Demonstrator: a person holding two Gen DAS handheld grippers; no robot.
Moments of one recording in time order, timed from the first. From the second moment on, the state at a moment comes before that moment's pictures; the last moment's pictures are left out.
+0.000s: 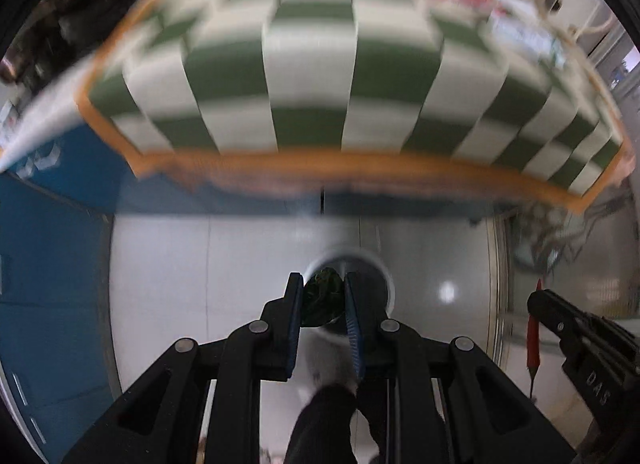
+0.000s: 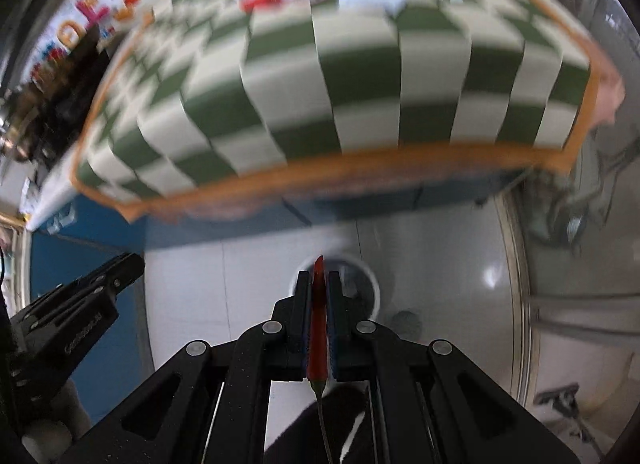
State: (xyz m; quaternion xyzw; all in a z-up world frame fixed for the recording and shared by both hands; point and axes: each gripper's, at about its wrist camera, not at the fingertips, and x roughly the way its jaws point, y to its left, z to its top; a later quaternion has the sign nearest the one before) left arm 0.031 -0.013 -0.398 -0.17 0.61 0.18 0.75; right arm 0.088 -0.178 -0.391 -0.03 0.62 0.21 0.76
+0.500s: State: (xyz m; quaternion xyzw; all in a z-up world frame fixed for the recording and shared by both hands) left arm 0.048 -0.027 -0.649 -0.21 0.72 0.13 0.65; right arm 0.075 -0.187 -0.651 -0.02 0.71 0.20 0.68
